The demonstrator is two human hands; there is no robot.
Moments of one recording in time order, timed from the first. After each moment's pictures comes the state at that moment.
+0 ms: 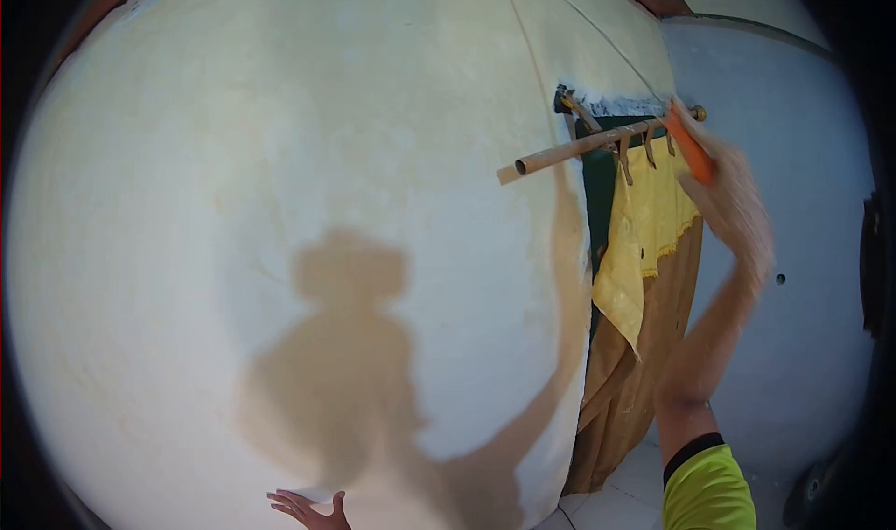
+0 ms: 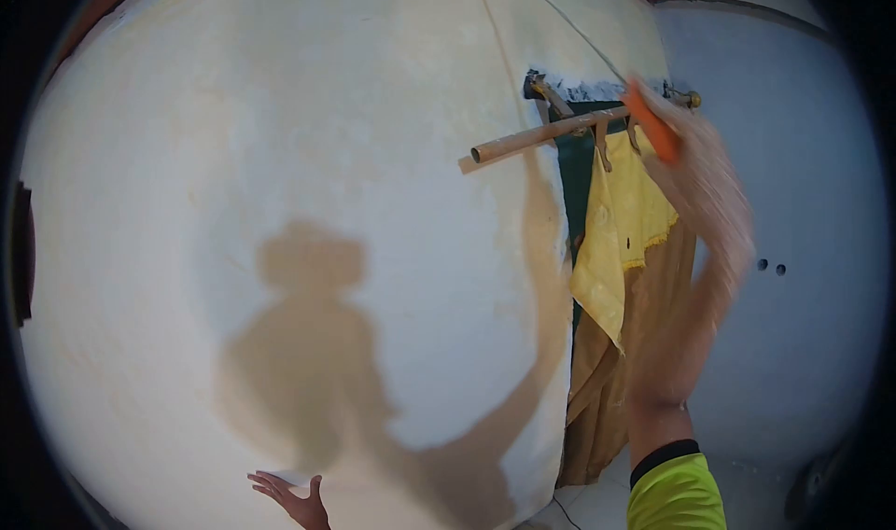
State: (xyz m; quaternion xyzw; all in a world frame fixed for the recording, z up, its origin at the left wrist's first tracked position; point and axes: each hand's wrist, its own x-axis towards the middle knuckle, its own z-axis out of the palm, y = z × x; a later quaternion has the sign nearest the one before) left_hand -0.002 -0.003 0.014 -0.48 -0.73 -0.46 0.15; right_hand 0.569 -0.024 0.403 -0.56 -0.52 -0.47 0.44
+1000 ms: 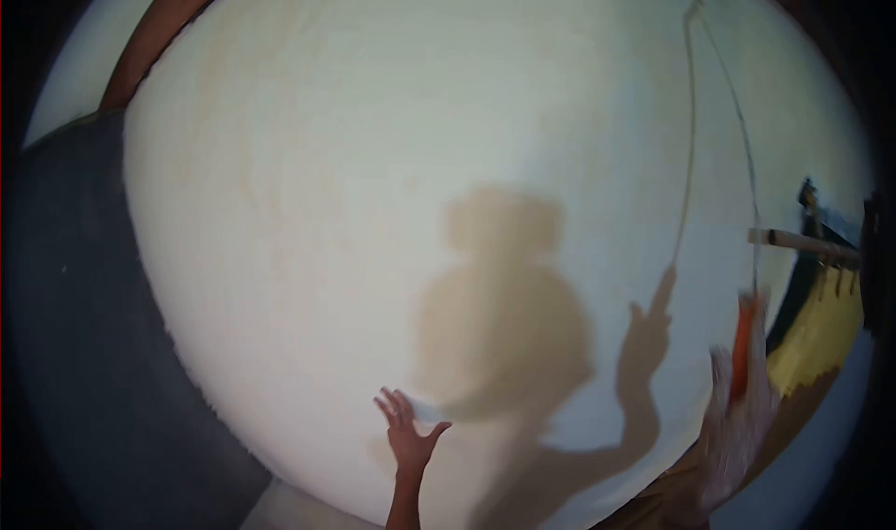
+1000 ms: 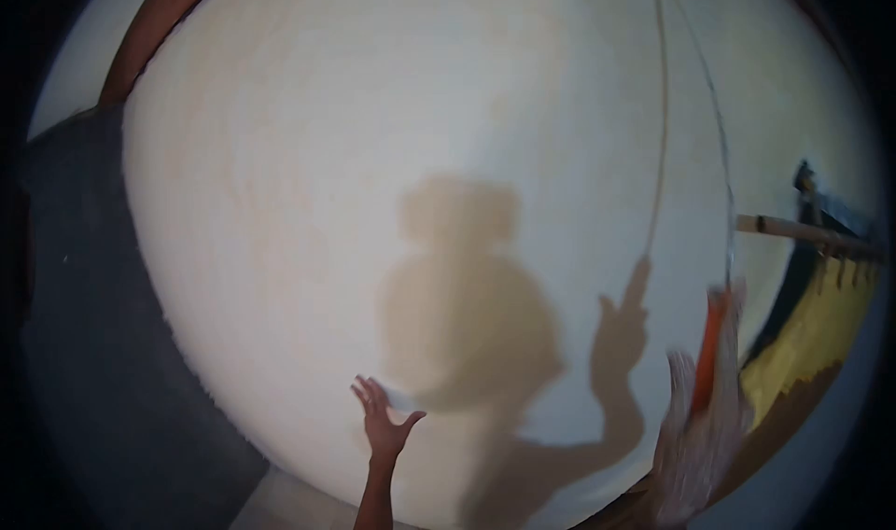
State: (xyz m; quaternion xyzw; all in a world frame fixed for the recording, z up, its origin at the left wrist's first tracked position) left_hand -0.004 -0.005 0.017 -0.43 -0.76 -0.45 0.20; right_hand 0.362 0.006 0.347 -0.50 -0.62 -0.13 0.58
